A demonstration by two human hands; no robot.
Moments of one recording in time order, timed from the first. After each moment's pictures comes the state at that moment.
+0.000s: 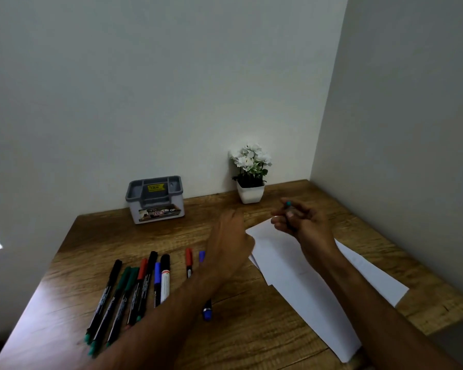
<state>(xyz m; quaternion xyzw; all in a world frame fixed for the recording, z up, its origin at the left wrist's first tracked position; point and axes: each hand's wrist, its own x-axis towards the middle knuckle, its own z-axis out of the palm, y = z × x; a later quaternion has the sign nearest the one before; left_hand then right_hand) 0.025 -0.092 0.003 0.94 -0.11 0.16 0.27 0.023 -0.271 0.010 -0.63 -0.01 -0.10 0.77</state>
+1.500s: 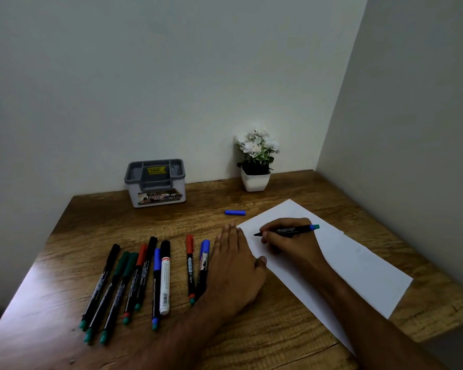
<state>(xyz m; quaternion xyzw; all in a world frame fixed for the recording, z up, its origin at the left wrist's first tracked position) -0.020 -0.093 -0.049 0.97 -0.07 0.04 0.23 0.019 -0.252 -0.035 -0.84 -0.03 -0.05 0.53</state>
